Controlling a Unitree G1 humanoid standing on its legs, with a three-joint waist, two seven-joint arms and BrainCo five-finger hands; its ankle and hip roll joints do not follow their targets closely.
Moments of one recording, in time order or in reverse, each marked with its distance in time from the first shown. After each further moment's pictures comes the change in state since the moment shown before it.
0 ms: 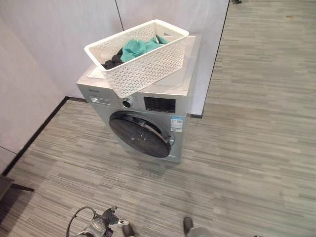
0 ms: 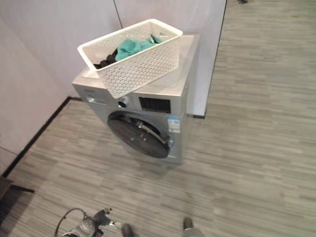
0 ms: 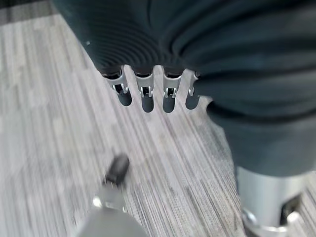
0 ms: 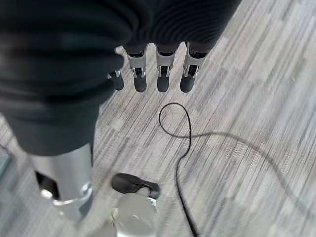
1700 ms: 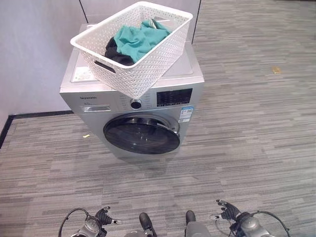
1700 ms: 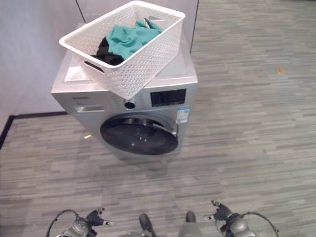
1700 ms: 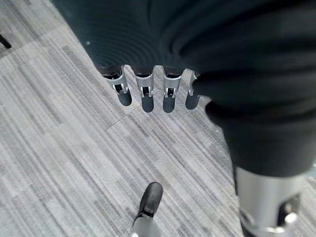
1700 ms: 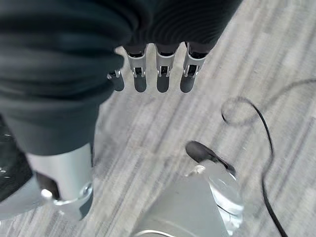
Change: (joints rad) left arm 0.075 0.072 0.127 -0.027 0.000 0.010 0.015; right arm -0.069 0.137 0.215 -0.376 -0.081 -0.020 -0.005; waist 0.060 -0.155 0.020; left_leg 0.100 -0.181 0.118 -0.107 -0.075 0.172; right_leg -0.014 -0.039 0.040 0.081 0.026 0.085
